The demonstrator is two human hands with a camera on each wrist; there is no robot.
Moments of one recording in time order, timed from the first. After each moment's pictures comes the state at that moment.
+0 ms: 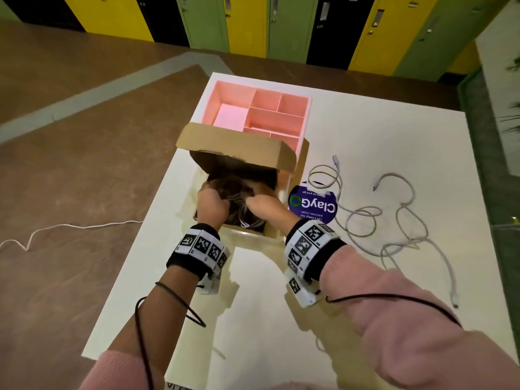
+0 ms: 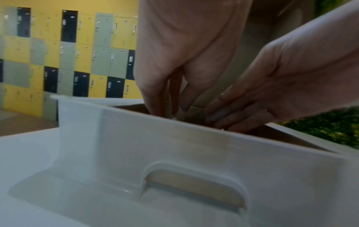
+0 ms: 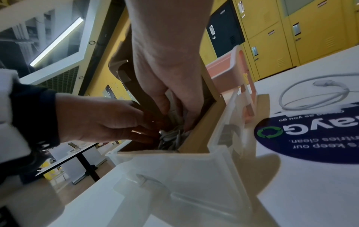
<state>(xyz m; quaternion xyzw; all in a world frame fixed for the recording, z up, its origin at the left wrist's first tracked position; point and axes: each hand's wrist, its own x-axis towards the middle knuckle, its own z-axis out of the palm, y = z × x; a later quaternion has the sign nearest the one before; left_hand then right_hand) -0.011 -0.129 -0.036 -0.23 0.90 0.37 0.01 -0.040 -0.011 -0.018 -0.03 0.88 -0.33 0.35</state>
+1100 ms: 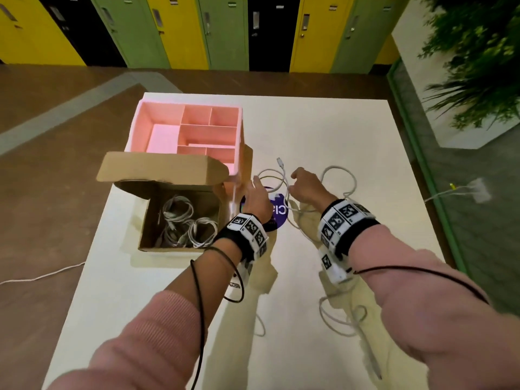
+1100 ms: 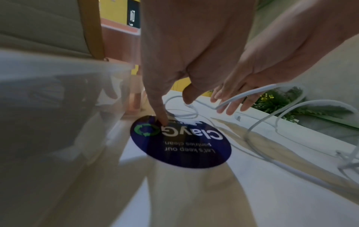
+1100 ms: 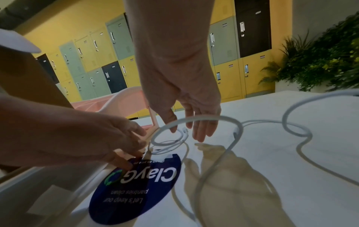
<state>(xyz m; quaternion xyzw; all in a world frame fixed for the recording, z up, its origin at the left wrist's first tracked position) -0.072 0.047 -0.062 -0.02 0.95 0.27 0.18 -0.095 0.177 -0.041 0.10 0.94 -0.27 0.20</state>
